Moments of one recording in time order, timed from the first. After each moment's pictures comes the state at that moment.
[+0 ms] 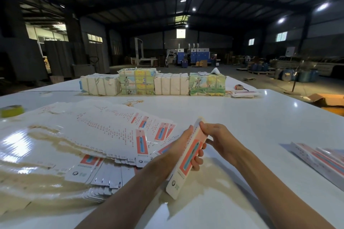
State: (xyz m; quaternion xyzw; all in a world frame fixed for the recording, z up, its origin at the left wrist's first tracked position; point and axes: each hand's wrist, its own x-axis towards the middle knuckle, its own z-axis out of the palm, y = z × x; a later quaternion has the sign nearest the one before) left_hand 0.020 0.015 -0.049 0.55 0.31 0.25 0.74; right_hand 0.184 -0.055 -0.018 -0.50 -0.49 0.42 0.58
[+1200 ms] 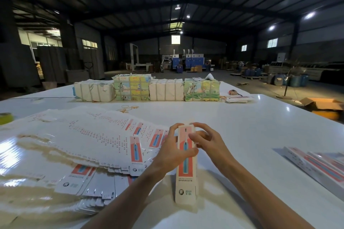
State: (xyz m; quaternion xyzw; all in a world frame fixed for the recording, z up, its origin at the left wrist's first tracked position) left_hand 0.017 0.010 -0.039 0.75 0.30 0.40 0.43; right_hand 0.172 -0.054 -0.031 -0.51 -0.52 0.28 0.62
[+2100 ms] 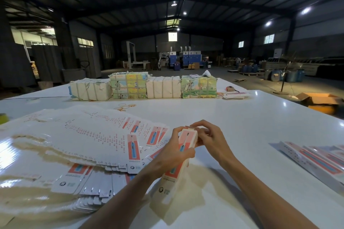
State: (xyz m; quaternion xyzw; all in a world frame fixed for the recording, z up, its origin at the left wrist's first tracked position) left_hand 0.013 -0.001 -0.037 0.81 0.33 0.31 0.37; right_hand 0.182 -0.054 -0.031 -0.56 -0.54 0.17 0.60
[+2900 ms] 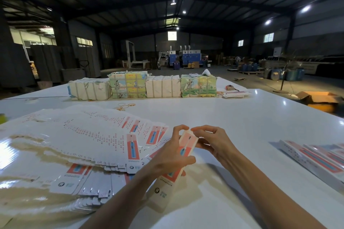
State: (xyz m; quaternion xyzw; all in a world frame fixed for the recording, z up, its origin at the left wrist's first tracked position) left_hand 0.006 -0.002 -0.037 0.86 0.29 0.30 0.30; right_hand 0.192 -0.053 -0.029 -0.53 -0.41 0.37 0.64
